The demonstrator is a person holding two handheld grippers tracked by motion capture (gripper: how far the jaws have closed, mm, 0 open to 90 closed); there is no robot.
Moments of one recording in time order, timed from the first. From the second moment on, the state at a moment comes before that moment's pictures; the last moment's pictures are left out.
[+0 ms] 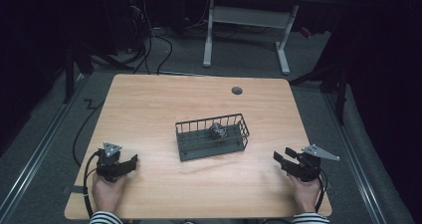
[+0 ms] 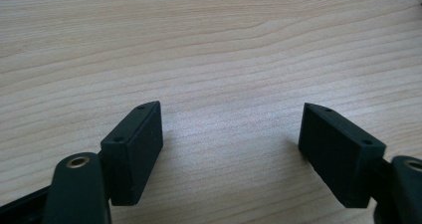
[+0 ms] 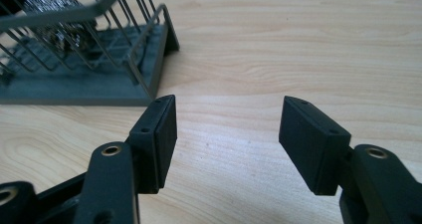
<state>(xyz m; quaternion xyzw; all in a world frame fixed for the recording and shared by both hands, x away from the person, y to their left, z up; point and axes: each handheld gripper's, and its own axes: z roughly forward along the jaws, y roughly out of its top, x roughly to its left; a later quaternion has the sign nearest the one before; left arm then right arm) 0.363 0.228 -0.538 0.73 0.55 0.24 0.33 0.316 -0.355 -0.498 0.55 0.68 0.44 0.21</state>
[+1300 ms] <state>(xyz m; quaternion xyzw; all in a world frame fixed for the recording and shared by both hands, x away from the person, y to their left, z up) 0.362 0.228 -0.537 0.73 0.55 0.24 0.33 0.331 -0.320 -0.531 0.53 0.75 0.32 0.24</state>
